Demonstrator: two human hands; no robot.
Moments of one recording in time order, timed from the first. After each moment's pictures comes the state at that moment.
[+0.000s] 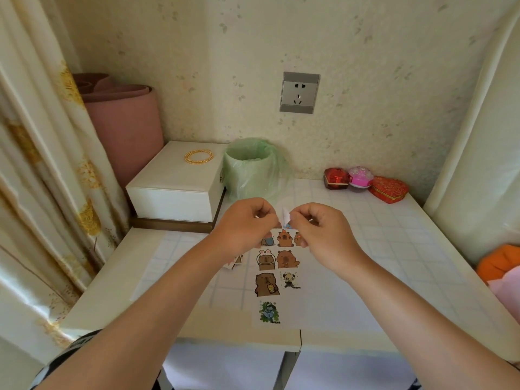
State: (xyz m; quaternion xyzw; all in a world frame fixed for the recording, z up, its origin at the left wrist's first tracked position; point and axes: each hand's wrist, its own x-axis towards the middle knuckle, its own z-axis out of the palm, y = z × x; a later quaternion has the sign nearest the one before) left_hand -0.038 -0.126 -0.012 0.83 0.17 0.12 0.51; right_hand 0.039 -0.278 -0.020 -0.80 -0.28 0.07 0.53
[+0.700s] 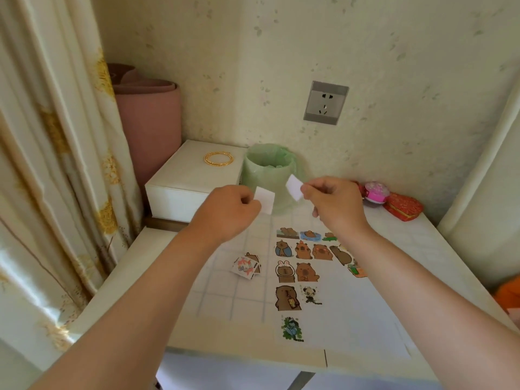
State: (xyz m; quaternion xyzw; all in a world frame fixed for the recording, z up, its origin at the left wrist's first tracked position) left_hand -0.055 -0.054 0.004 0.88 0.23 0.16 0.37; right_hand 0.080 -0.217 0.004 -0.80 -0.26 -0.02 0.54
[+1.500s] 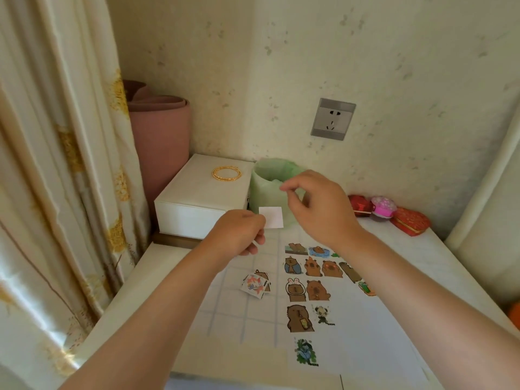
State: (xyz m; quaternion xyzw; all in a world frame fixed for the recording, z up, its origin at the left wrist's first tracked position) left_hand -0.052 -0.045 0.002 0.75 0.28 0.07 0.59; right_hand 0.072 -0.177 0.019 -0.78 -0.49 -0.19 0.35
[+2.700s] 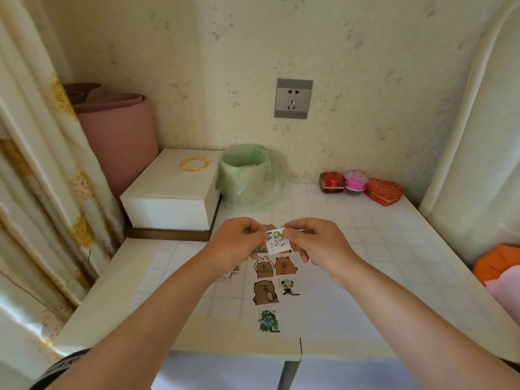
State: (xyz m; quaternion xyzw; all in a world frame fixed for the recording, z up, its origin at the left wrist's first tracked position) left_hand -0.041 -0.117 -0.025 0.80 0.24 0.06 0.54; right_hand 0.050 -0.275 -0.033 -0.77 -0.19 0.20 0.57
